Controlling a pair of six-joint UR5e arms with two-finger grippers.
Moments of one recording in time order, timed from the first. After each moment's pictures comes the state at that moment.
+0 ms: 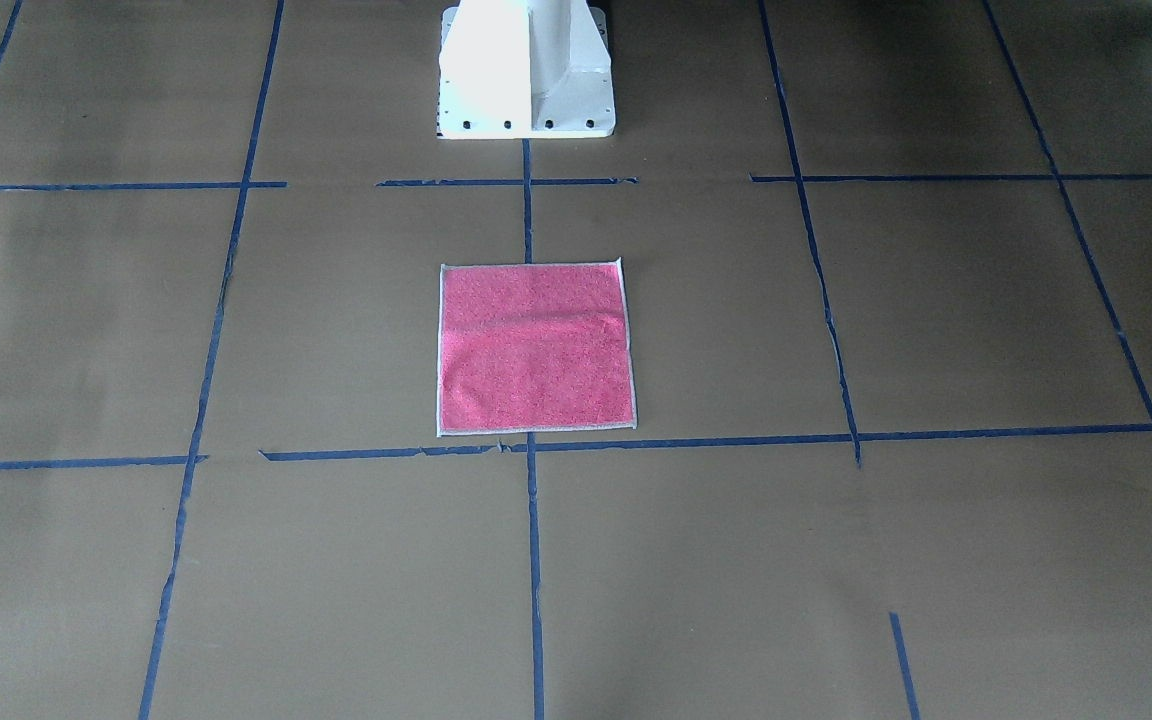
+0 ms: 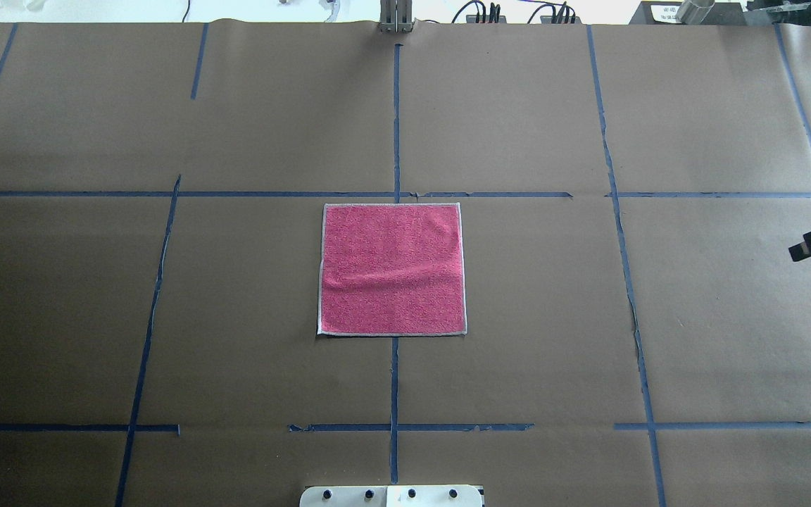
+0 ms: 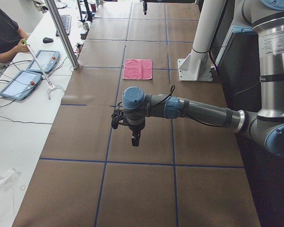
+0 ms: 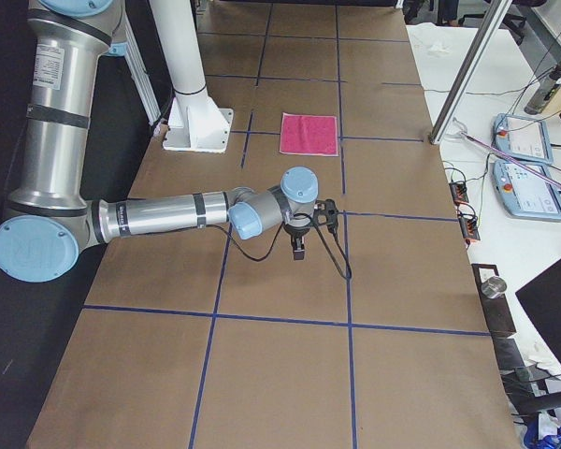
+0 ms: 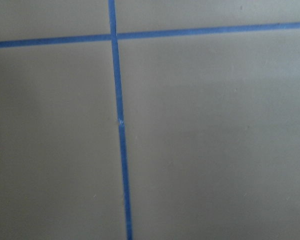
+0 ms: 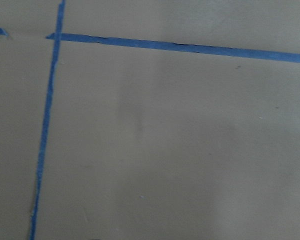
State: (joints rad) left arm -1.44 -1.41 -1.97 -1.48 -2.42 -0.16; right arm 1.15 -1.73 1.89 -1.21 2.40 0.52
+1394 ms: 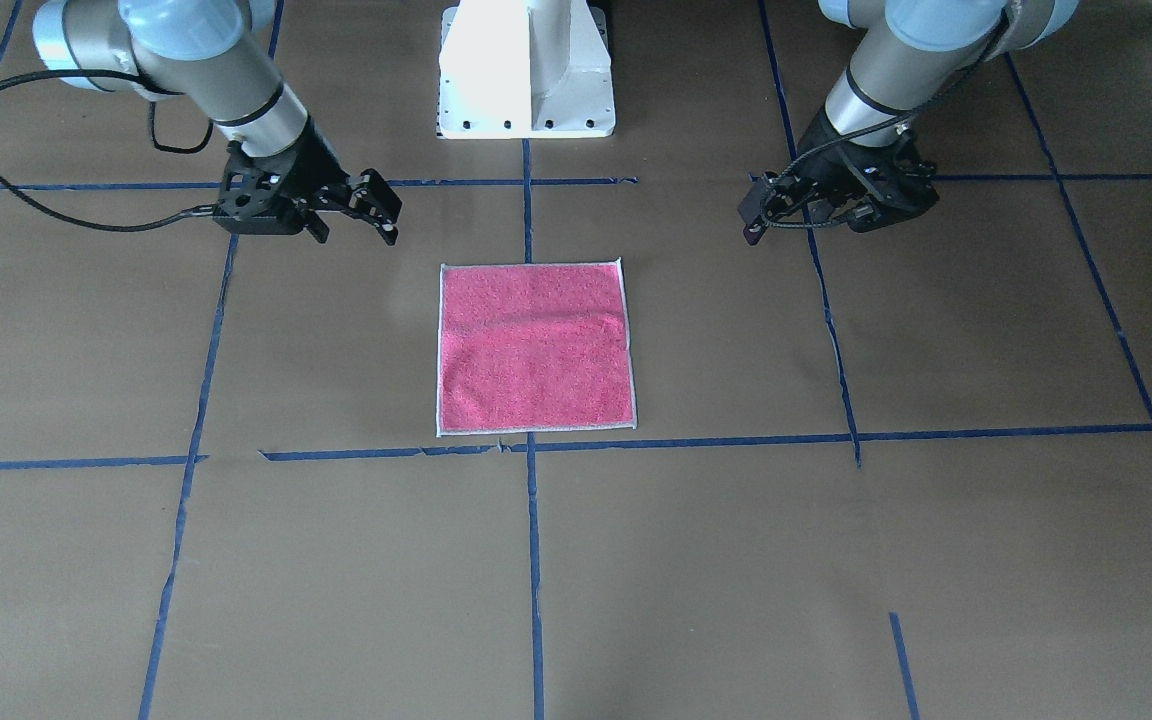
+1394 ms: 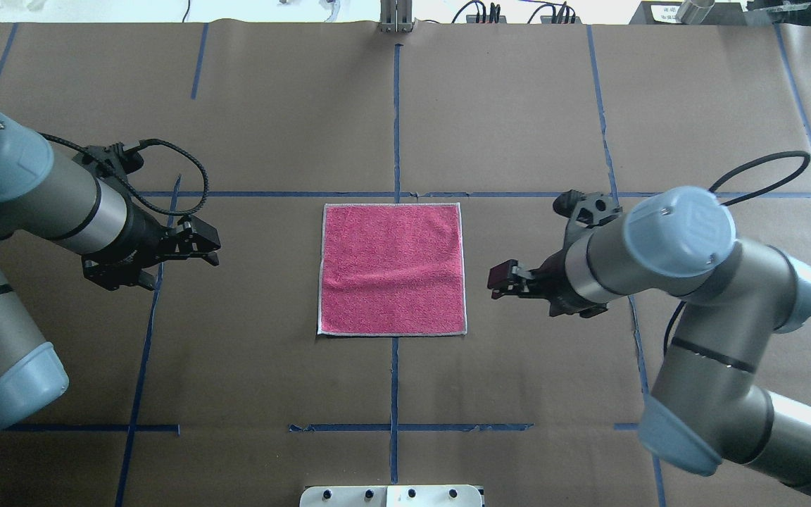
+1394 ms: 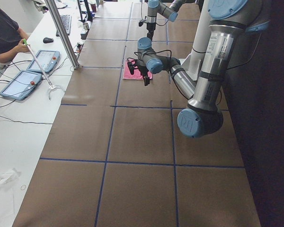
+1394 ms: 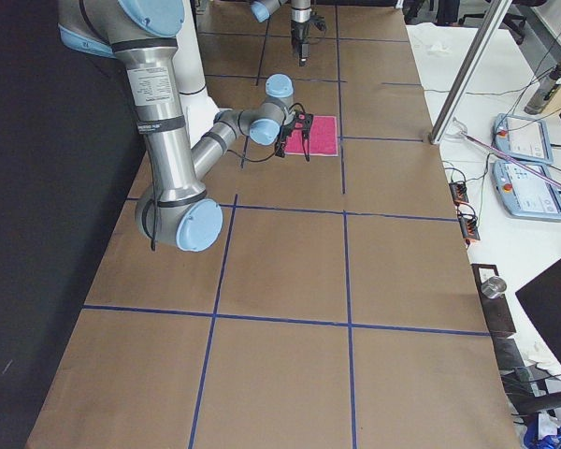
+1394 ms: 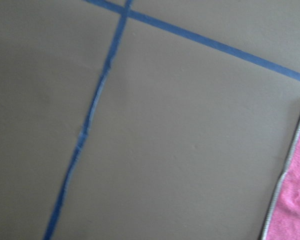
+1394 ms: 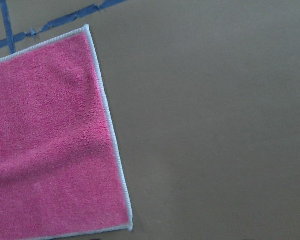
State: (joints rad) left arm -0.69 -1.84 -2.04 -1.66 -2.07 -1.50; right arm 0.50 -1.25 1.96 -1.35 1.91 1.54
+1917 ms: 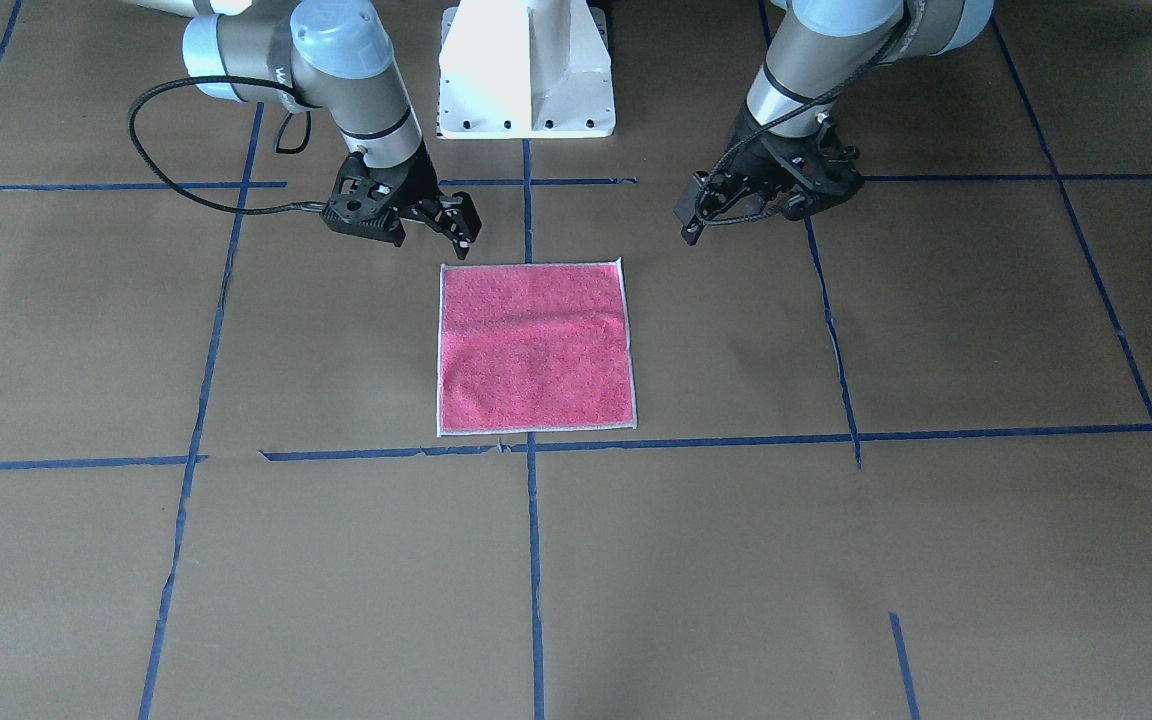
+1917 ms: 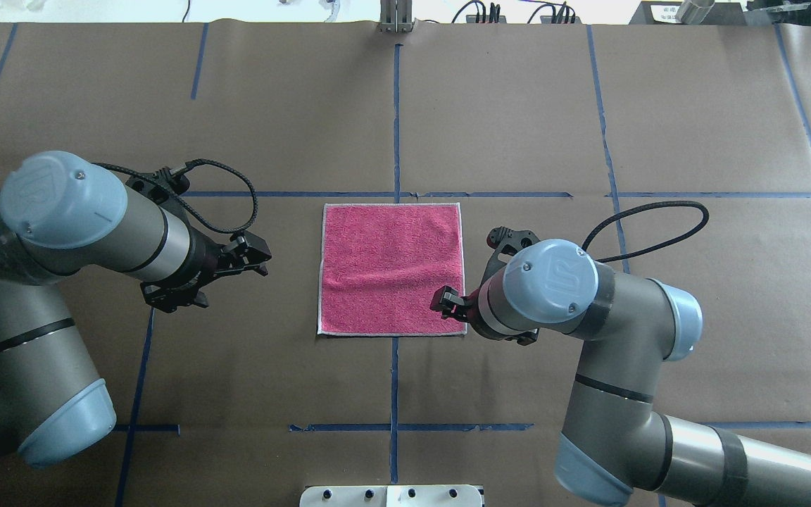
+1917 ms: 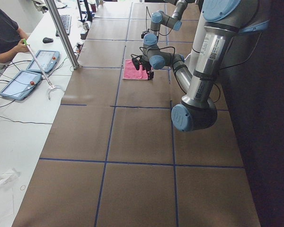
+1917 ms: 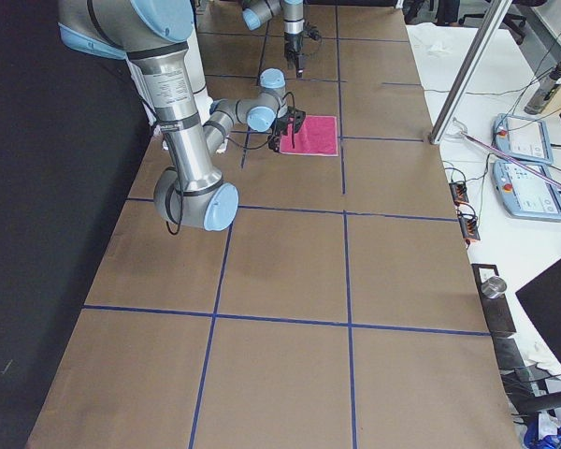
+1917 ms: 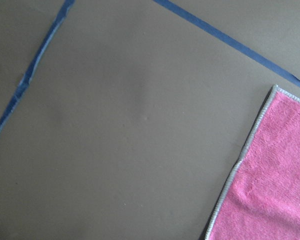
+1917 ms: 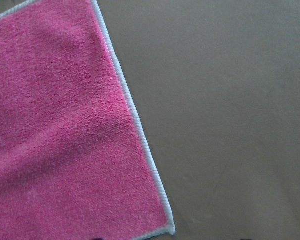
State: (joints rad) left arm -0.58 -1.91 -2.02 -1.67 -1.95 -1.69; right arm 0.39 -1.10 1.80 -1.42 1.78 1.69
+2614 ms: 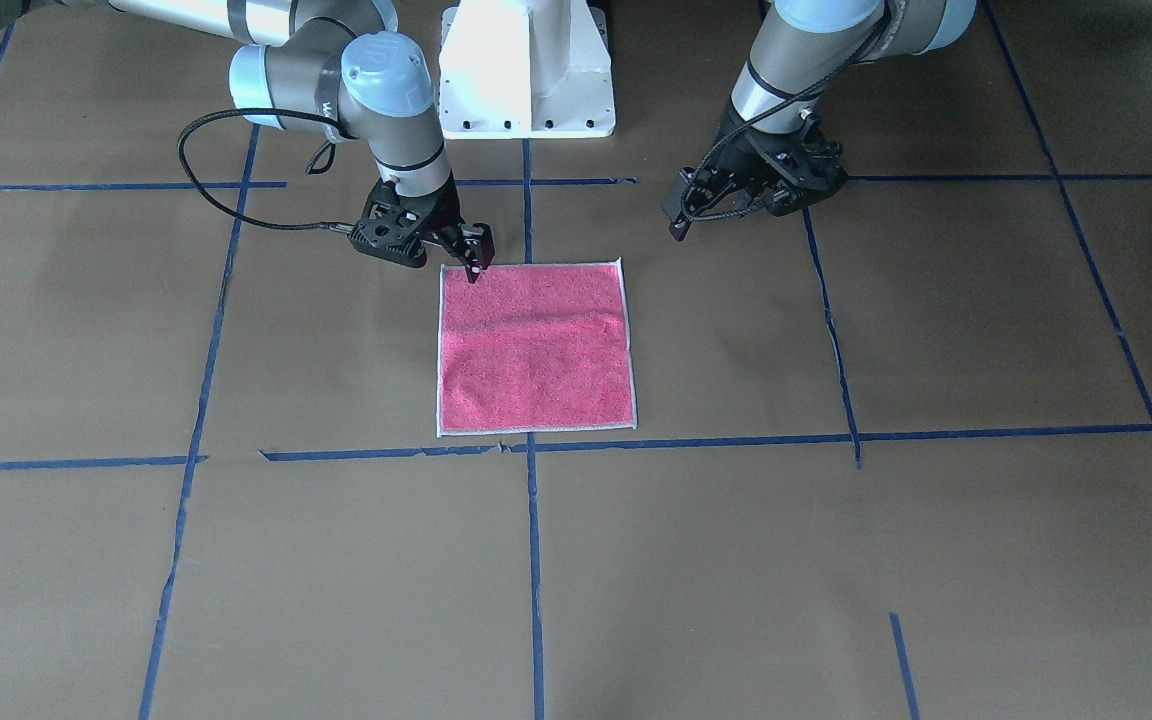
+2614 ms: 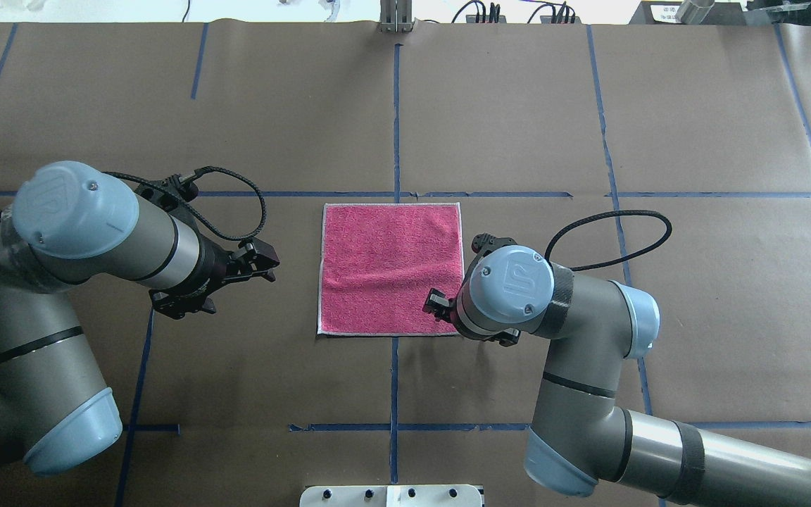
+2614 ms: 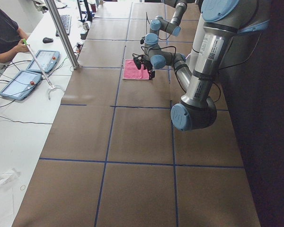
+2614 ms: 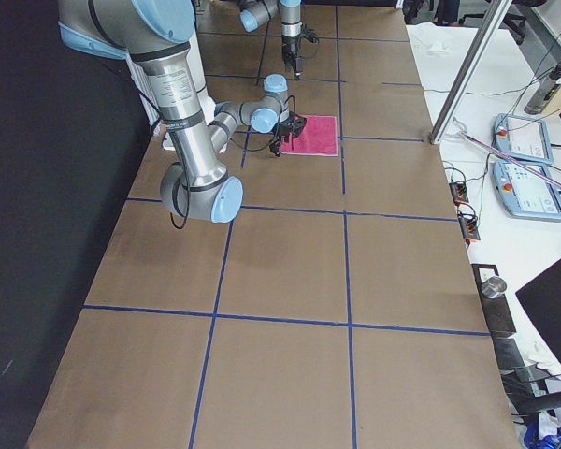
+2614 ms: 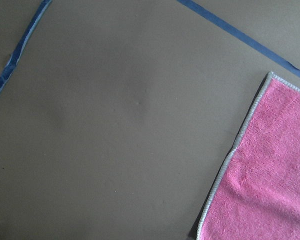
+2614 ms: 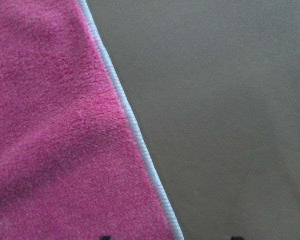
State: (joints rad) left arm -0.57 -1.91 -2.03 -1.67 -1.95 -1.70; right arm 0.38 -1.06 1.72 -1.43 1.77 1.72
